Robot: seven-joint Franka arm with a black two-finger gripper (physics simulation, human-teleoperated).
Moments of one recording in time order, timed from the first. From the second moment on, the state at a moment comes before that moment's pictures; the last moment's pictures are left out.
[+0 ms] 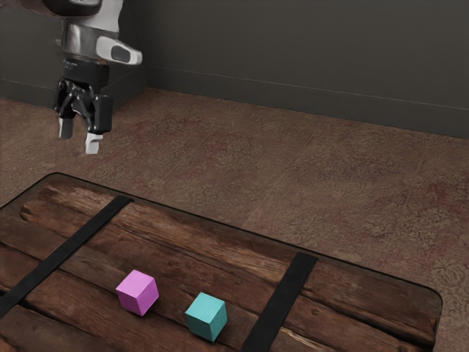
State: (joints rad) arm -0.05 -0.01 0.01 -1.47 0.07 0.91 0.20
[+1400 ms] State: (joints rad) arm -0.28 -0.03 -0.12 -2.44 -0.13 2.37 1.41
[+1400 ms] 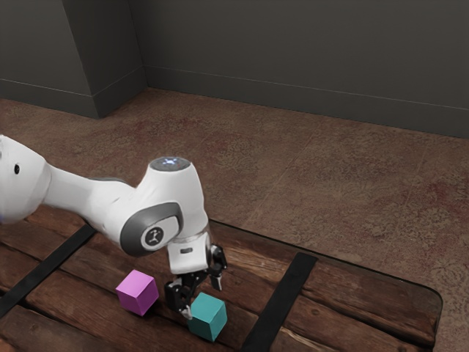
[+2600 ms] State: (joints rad) arm -0.27 -0.07 -0.11 -2.51 -0.21 2.52 1.57
